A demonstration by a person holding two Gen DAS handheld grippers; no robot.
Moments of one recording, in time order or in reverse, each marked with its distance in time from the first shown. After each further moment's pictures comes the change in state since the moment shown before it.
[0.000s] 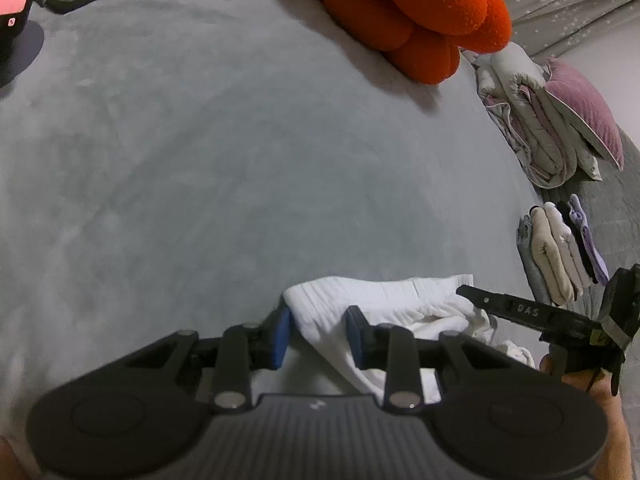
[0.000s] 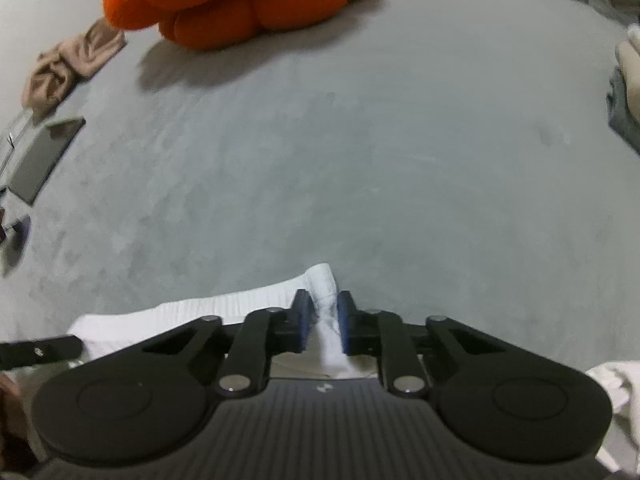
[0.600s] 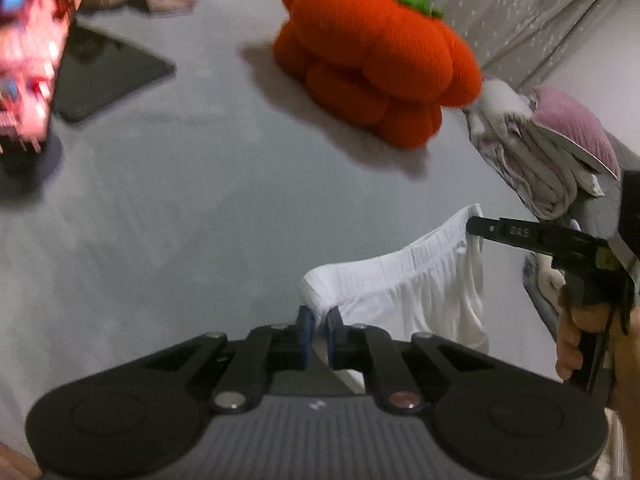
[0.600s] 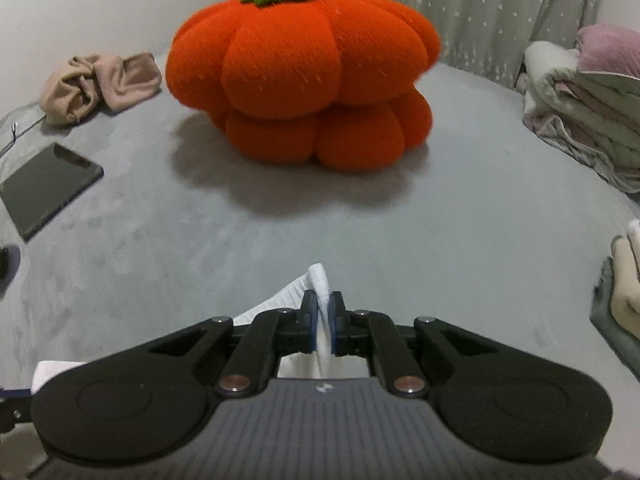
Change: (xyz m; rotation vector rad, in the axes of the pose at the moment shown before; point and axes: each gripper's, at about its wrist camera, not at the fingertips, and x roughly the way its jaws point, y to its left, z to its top) left arm -0.041 -0.019 0.010 0.101 -0.250 0.084; right arm -0.011 0.077 0.067 -0.224 -0.291 -0.118
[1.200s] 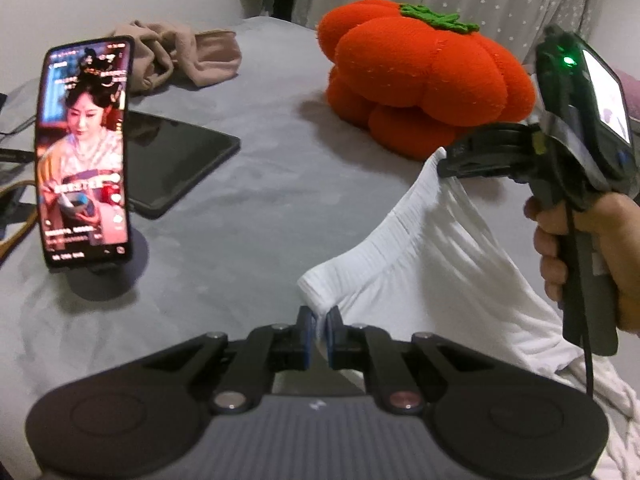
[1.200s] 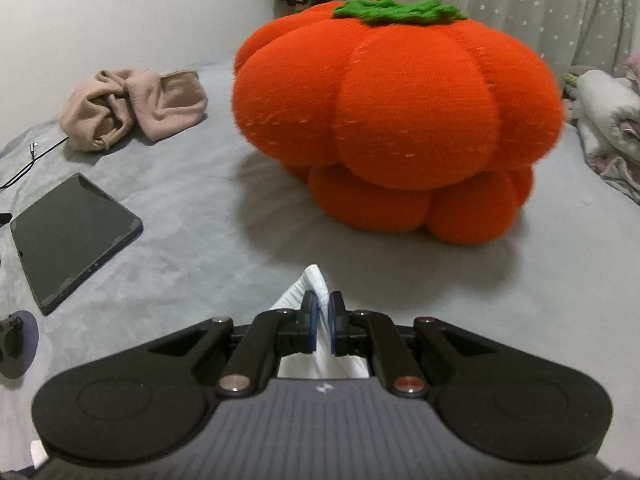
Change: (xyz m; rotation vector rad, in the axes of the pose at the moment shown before) left arm -0.005 0.009 0.020 0.149 -0.090 0.286; right arm 0.066 0.086 0.052 -0.025 -0.054 0.090
